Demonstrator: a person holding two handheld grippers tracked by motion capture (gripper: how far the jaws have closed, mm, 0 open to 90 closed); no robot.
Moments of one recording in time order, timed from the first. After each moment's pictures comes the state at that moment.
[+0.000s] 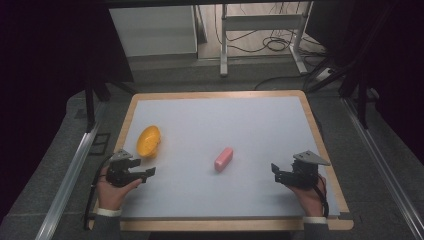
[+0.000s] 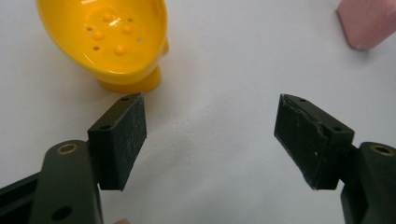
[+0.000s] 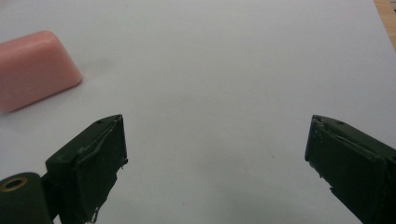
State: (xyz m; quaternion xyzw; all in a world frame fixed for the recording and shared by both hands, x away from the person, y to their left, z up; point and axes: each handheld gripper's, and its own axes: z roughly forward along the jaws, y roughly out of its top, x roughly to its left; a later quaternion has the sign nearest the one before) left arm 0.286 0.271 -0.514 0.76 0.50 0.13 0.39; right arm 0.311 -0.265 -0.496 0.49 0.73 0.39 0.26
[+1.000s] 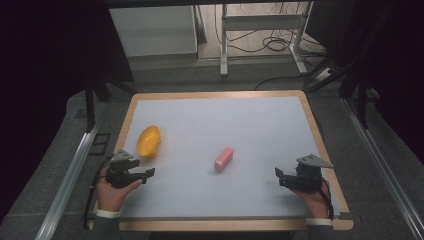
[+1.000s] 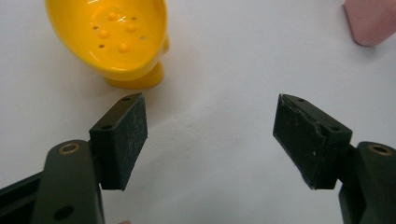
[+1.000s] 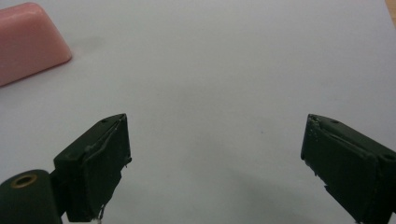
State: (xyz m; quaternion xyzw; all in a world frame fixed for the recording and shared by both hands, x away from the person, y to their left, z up) left arm 0.279 0.266 -0.504 0.76 0.51 0.15 0.37; right arm 0.307 -0.278 -0.505 0.49 0.75 0.38 0.25
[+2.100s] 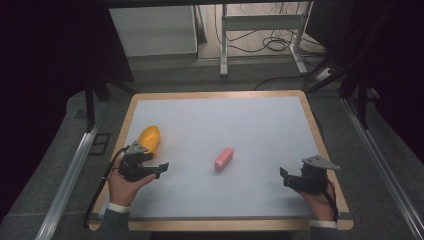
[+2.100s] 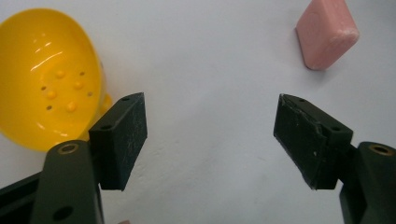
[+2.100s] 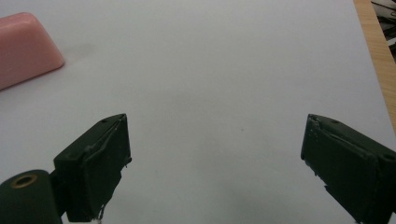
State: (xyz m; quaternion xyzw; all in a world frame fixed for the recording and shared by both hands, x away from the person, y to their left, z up) left arm 0.291 0.224 -0.474 0.79 0.47 0.15 0.38; right arm 0.300 -0.286 -0.497 0.50 0.73 0.38 0.27
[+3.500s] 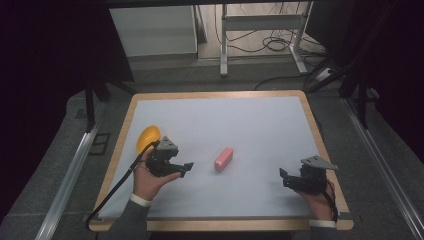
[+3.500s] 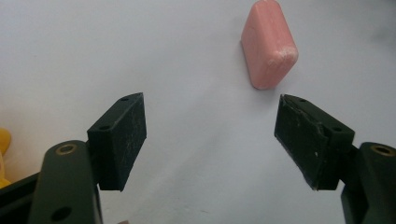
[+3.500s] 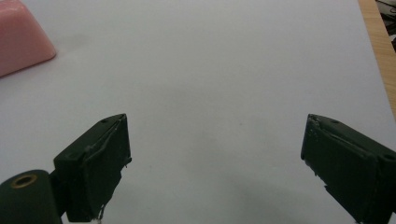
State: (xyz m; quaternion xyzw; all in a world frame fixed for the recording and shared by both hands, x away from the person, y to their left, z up) left arm 0.309 0.157 -0.464 0.83 0.40 0.13 0.37; right arm 0.302 -0.287 -0.502 0.50 0.74 0.37 0.27
